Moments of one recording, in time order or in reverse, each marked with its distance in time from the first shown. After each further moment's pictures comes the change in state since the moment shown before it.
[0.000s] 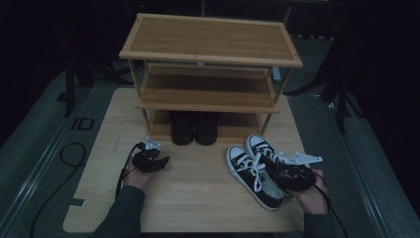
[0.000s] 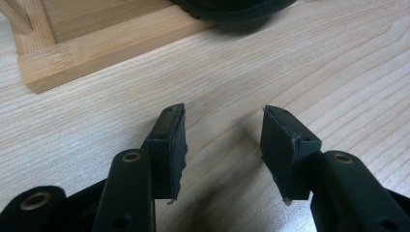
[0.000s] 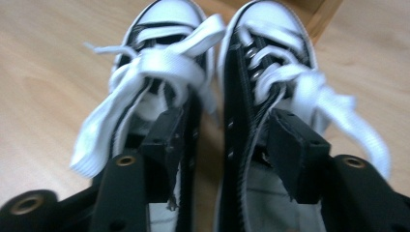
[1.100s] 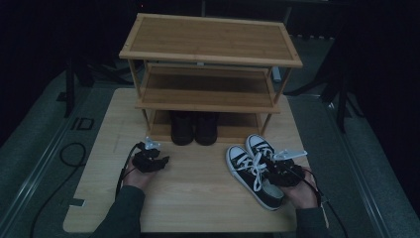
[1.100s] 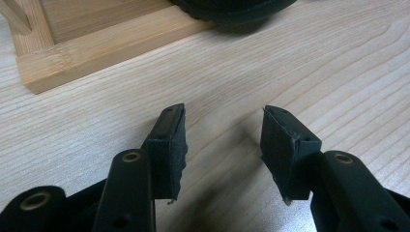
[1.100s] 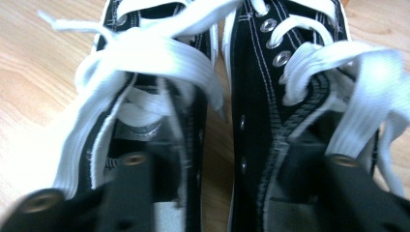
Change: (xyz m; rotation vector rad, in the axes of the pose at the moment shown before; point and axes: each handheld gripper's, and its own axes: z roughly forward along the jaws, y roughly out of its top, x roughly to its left) left arm 0.001 0.000 0.000 0.000 -0.006 0.000; right arm 0.001 0.007 0.034 0.121 -0.003 0.036
